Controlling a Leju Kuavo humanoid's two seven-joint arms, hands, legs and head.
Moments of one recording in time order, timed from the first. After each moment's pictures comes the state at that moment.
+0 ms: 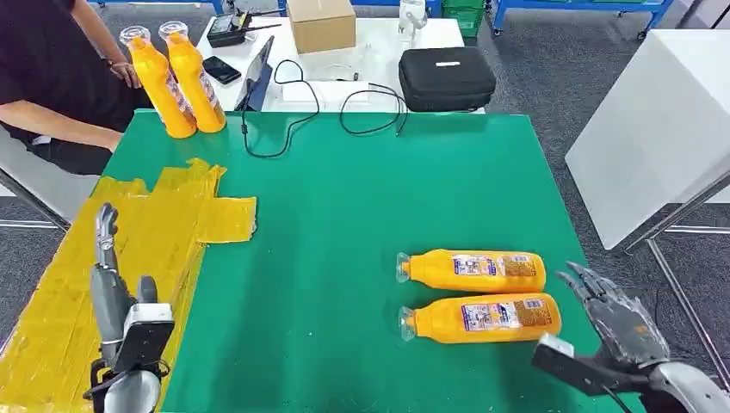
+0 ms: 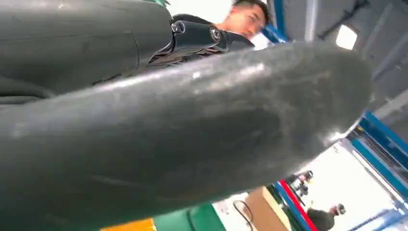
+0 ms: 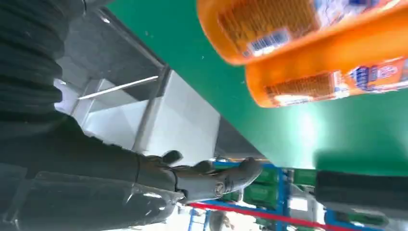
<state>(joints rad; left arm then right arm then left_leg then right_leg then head) 0.08 -0.15 0.04 -1.68 -0.62 0.46 -0.56 0.25 -0.58 -0.02 -1.82 0.85 0.17 0.00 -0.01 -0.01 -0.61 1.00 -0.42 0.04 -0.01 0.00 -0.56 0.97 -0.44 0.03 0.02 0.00</state>
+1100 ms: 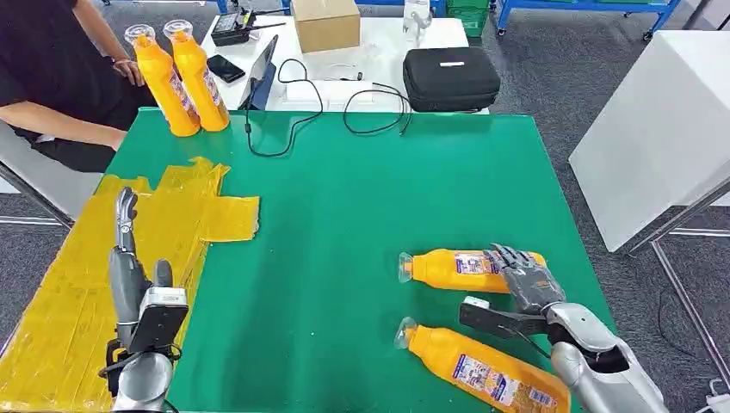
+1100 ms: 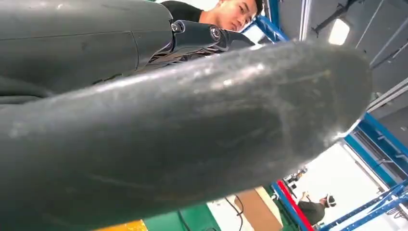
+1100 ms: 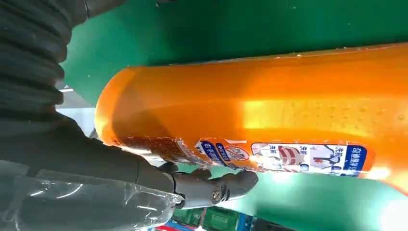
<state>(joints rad) 0.03 -0.15 0.01 -1.62 -0.63 0.46 -0.56 -0.18 -0.44 0.36 -1.30 0.95 0.14 -0.02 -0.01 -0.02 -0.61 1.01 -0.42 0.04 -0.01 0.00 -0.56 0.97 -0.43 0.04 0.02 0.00</state>
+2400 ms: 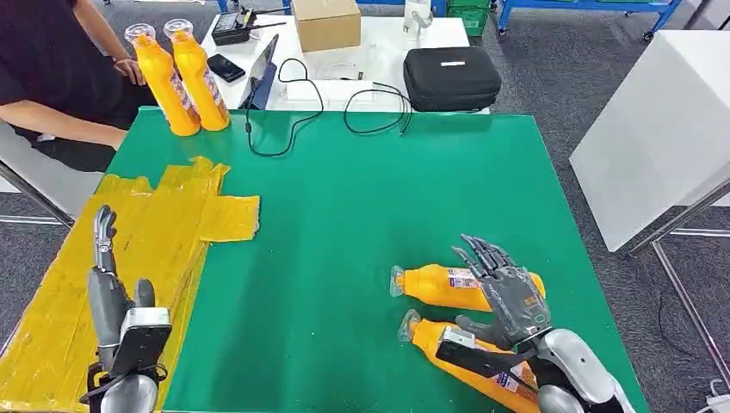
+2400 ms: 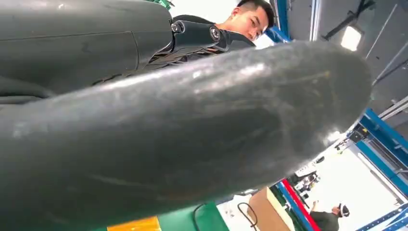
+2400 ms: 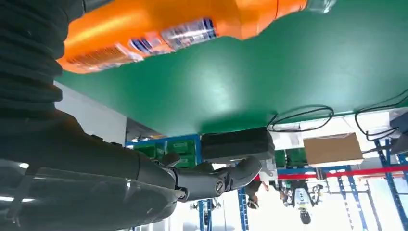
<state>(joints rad) 0.12 -0.15 0.04 -1.71 -0.62 0.46 -0.55 0.04 -0.39 0.33 -1.75 0.93 -0.03 -0.07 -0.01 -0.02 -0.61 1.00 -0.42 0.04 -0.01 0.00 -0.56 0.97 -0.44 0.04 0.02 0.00</state>
